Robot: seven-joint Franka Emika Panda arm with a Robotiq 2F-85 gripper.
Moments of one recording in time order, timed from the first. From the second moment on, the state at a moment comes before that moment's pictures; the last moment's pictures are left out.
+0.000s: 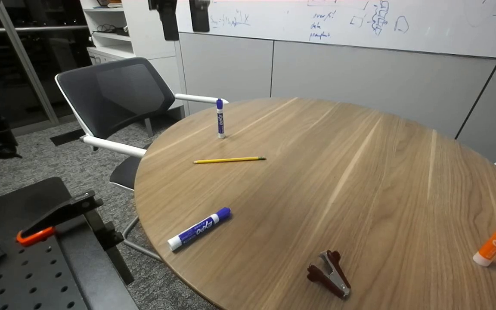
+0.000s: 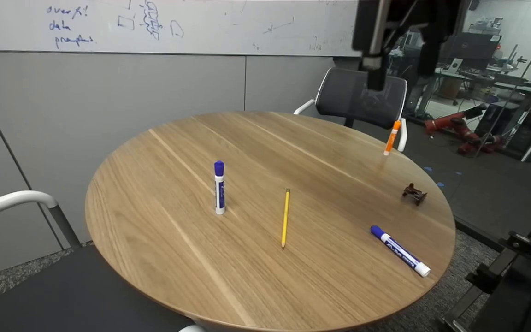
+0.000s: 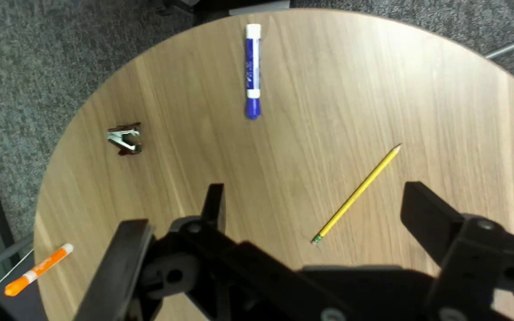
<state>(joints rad) 0.05 0.14 0.19 -2.05 -0.21 2.06 0.43</state>
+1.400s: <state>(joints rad) 0.32 0.86 0.04 -1.37 -0.05 2.27 0.73</state>
